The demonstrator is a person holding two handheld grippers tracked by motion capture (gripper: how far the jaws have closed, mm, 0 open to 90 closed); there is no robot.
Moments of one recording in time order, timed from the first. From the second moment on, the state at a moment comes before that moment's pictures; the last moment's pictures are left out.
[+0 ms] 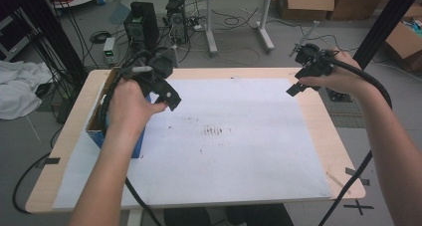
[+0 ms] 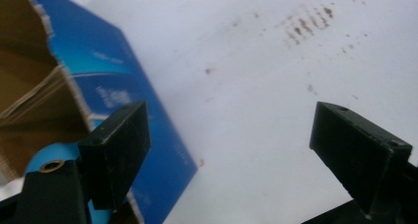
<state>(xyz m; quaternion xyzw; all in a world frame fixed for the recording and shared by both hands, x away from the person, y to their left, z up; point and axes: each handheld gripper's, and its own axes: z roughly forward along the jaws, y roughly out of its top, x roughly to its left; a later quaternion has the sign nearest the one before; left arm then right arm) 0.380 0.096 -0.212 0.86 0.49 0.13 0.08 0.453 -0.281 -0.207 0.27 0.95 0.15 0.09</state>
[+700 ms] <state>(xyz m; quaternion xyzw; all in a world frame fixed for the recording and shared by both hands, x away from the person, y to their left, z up) 0.365 0.035 -0.252 0.90 0.41 0.11 0.08 0.451 -0.282 -0.209 0.28 0.95 0.14 0.09</state>
